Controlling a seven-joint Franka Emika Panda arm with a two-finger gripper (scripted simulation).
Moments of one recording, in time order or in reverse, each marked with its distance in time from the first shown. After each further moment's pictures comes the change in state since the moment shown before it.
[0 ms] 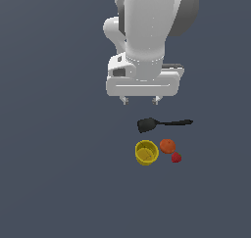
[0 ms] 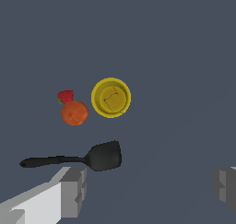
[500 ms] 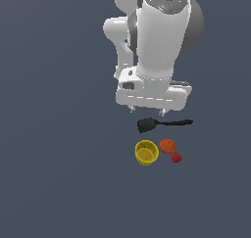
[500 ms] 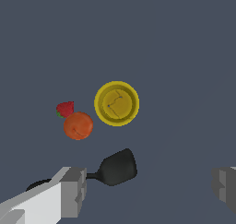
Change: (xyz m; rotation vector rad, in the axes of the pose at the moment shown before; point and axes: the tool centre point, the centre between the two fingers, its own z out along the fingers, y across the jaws) arm 0.014 -0.024 0.034 -0.007 -0.004 0.149
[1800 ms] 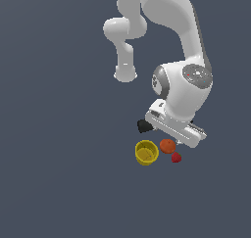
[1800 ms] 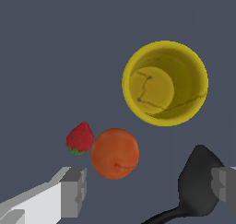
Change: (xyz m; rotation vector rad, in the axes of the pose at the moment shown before) arm 0.006 -0.091 0.126 -0.021 -0.004 0.498
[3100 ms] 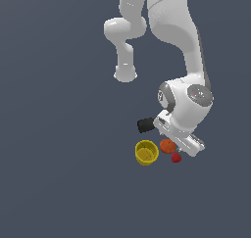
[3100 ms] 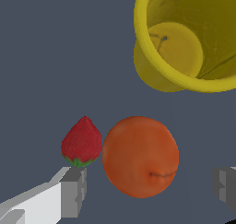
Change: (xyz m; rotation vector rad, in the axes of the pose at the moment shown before) arm -0.024 -0.025 0.062 -0.005 0.001 0.185
